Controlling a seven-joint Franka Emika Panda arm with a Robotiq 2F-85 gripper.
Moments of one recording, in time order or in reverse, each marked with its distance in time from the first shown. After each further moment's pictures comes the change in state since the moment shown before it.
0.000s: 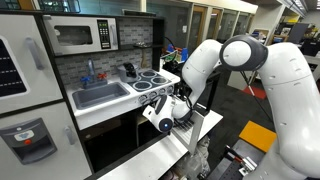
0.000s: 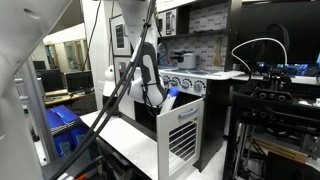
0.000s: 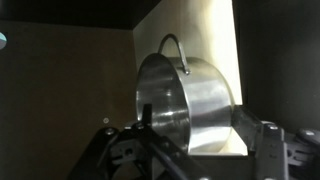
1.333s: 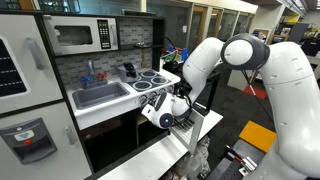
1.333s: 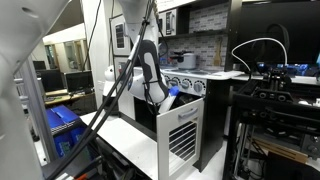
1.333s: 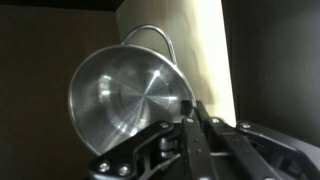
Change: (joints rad) arm -0.007 -0.015 -0.001 0.018 0.002 0.138 0.006
